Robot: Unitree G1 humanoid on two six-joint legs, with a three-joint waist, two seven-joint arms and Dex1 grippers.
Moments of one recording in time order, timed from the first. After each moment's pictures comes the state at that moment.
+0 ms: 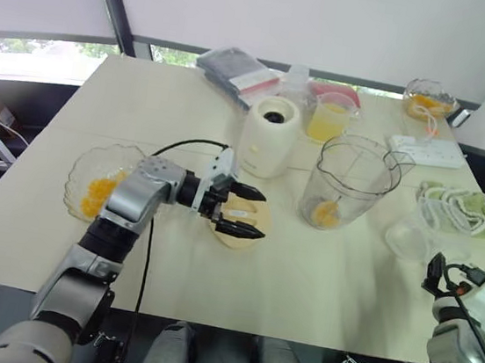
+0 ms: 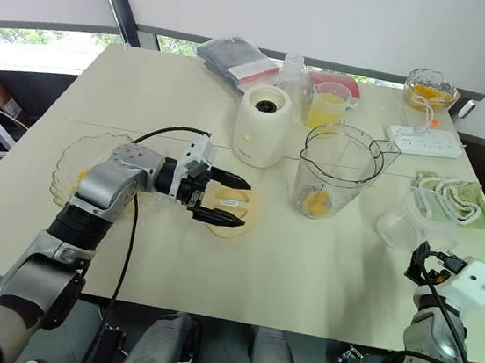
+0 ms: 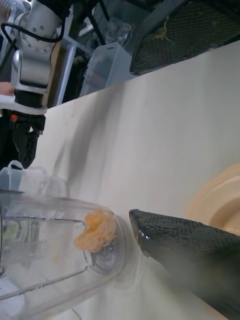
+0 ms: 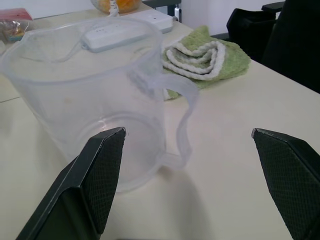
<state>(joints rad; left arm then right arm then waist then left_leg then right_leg) -0.67 0.37 -0.22 0.16 -0.28 0.48 -1.34 0.12 -0.25 -0.56 -0.11 0.39 0.23 -0.06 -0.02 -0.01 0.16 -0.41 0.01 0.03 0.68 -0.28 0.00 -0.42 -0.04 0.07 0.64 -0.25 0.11</state>
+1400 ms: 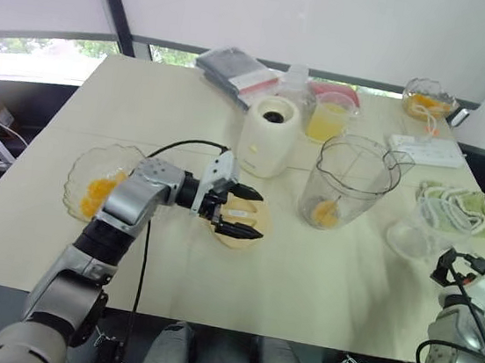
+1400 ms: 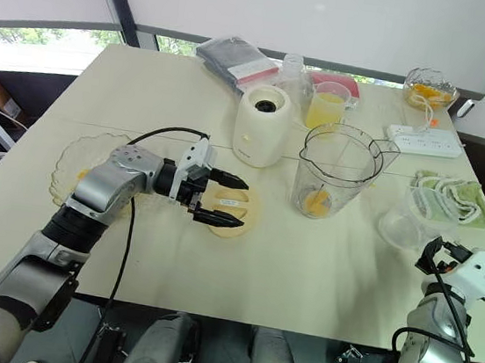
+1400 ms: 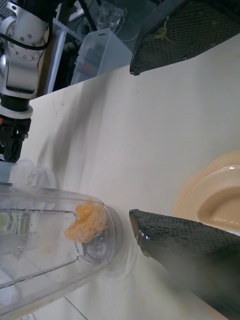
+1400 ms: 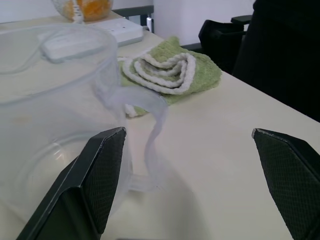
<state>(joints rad) -0.66 0.41 -0.26 0.13 -0.29 0.45 -1.29 -0.01 -0.31 -0.59 0.12 0.31 0.12 -0.11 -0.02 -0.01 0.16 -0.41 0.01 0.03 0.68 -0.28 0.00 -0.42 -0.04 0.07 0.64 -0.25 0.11</state>
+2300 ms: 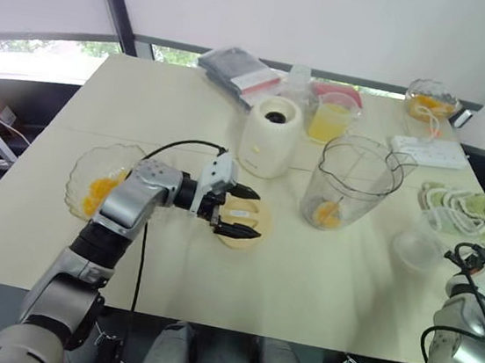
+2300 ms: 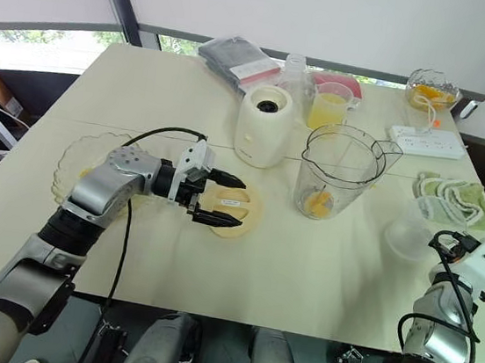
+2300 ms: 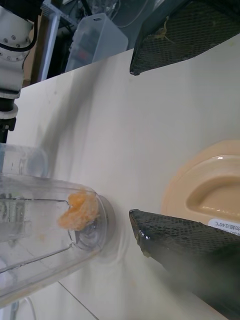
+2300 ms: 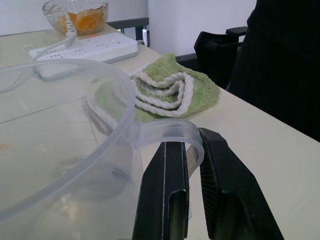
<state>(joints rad) -0.64 0.43 -0.26 0.10 -0.27 0.43 -1.26 -0.09 -0.36 -0.60 0.23 0.30 0.07 -0.12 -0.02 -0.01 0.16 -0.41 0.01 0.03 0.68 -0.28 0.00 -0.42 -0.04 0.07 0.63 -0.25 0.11</state>
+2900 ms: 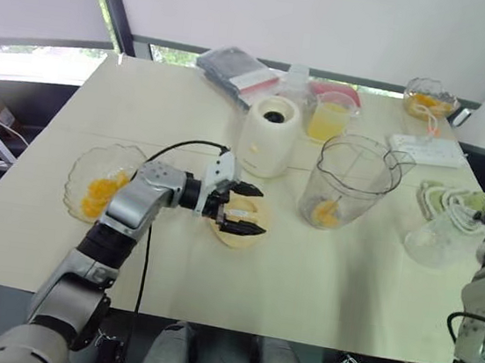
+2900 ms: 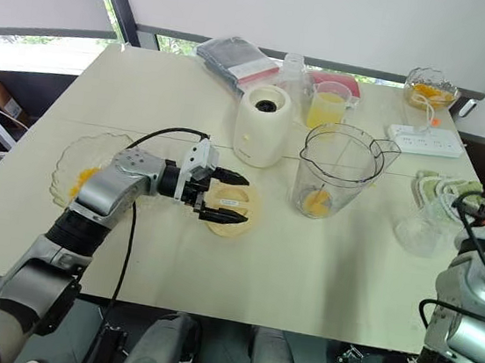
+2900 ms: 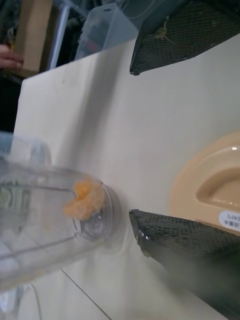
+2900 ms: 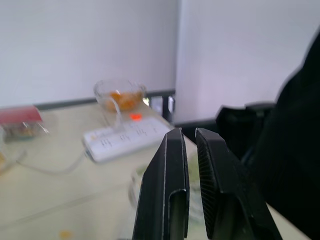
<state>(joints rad) -0.66 0.38 -0.25 0.18 -0.27 0.41 -1.19 -0.16 -0.46 -0.60 -0.24 0.33 0.37 -0.16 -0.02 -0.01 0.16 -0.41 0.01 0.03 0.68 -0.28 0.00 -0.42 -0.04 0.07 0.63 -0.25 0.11</state>
